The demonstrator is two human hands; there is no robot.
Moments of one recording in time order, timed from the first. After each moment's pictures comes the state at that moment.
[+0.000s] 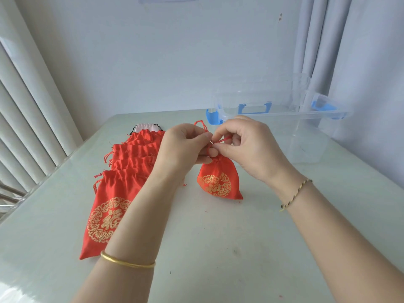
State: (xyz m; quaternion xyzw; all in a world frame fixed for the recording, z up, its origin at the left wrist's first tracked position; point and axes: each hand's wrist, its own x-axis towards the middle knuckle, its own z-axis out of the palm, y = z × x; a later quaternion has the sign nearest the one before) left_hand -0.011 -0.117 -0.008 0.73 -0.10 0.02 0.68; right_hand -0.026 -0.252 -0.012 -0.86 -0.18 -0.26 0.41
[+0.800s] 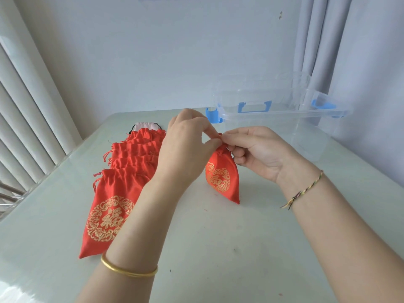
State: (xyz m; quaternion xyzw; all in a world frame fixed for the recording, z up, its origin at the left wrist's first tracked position) left_hand -0.014 -0.118 -0.008 0.89 -0.20 0.24 0.33; right_hand -0.022 -0.260 -0.011 -0.66 -0.02 0.03 0.75
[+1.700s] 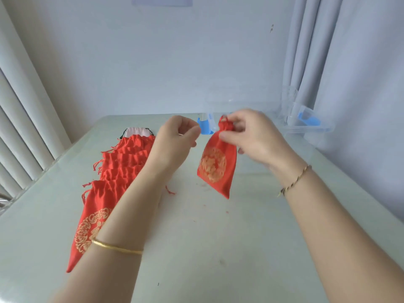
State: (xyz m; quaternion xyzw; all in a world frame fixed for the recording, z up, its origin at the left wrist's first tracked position) left_hand 0.017 -0.120 0.009 0.80 -0.13 0.12 0.58; right_hand -0.005 -0.278 0.029 -0.89 -0.07 -0.18 0.41
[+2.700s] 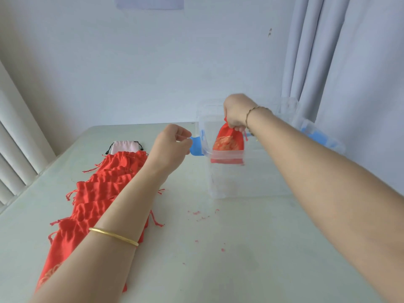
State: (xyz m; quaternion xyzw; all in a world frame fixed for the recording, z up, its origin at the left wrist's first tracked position) left_hand 0.099 -0.139 0.005 0.84 -0.09 0.08 0.53; right_hand 0.152 -0.308 0.066 -1.00 0.04 -0.06 0.06
